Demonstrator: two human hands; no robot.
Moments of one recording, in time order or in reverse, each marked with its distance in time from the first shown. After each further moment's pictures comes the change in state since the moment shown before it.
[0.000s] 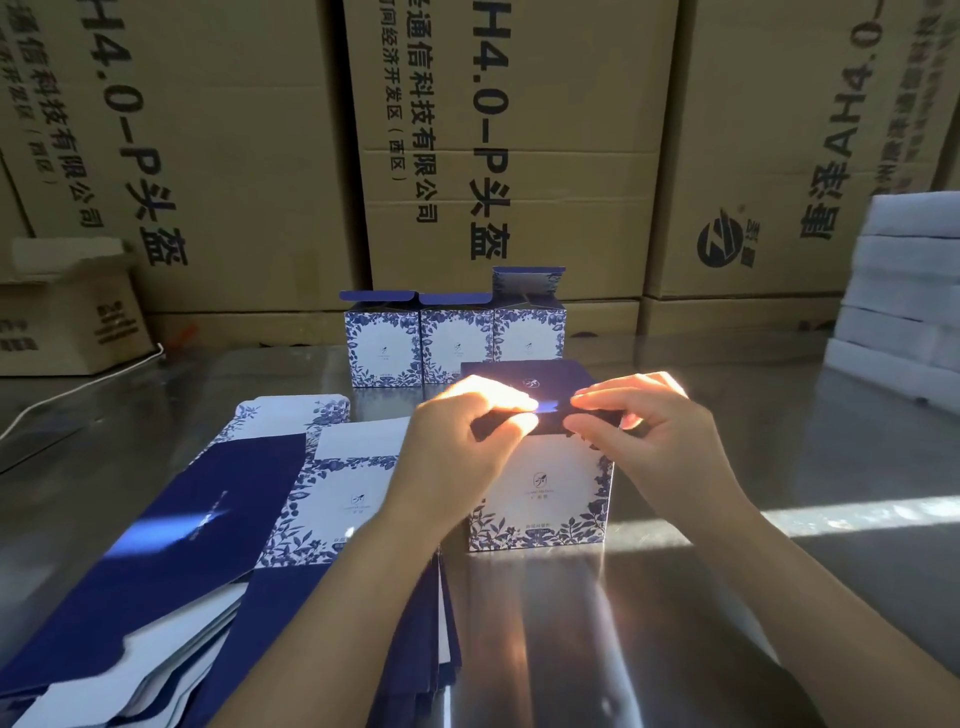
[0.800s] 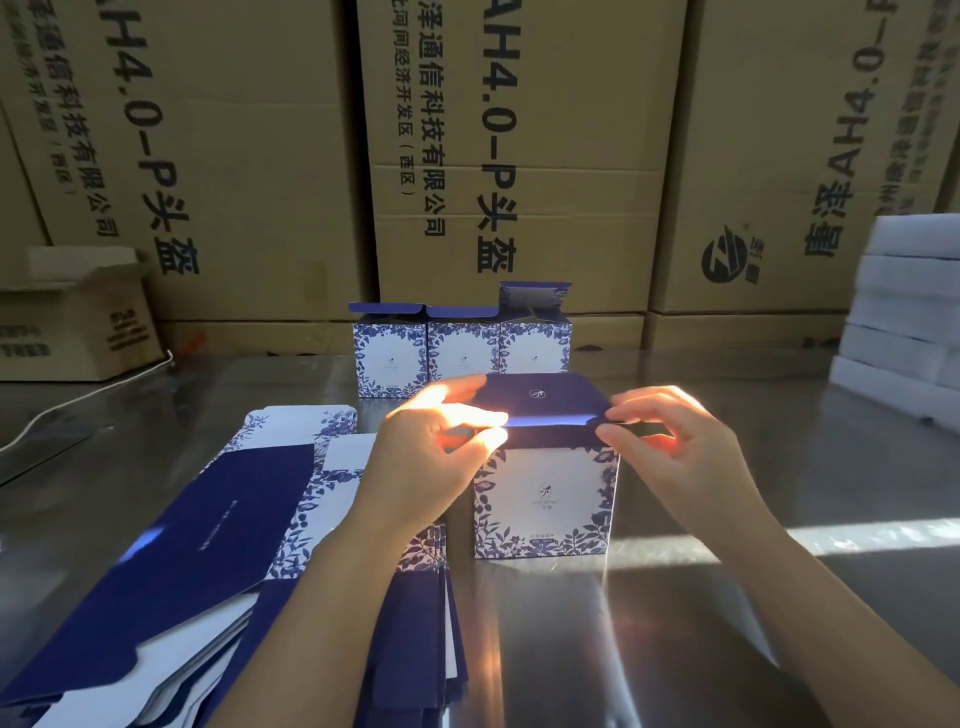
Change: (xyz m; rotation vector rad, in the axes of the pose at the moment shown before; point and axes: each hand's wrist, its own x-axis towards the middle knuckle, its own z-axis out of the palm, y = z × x) left_hand 0.002 -0.017 -0.023 -0.069 0.010 -0.054; right_hand 0.001 0.014 -0.010 0.105 0.012 0.073
